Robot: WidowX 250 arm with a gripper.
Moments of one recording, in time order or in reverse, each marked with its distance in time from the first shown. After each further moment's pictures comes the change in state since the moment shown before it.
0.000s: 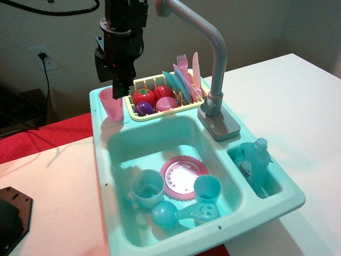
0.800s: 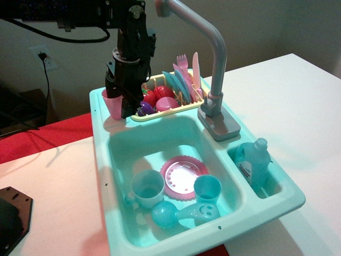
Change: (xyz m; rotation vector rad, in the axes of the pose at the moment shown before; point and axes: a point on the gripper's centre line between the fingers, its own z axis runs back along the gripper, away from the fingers) arm 0.008 -0.018 -0.038 -0.022 0.022 -0.008
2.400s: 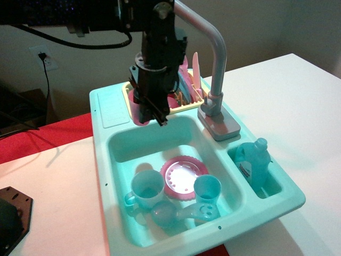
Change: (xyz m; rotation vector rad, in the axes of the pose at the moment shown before) arm 0.004 -0.066 0.032 -0.002 -0.100 -0.124
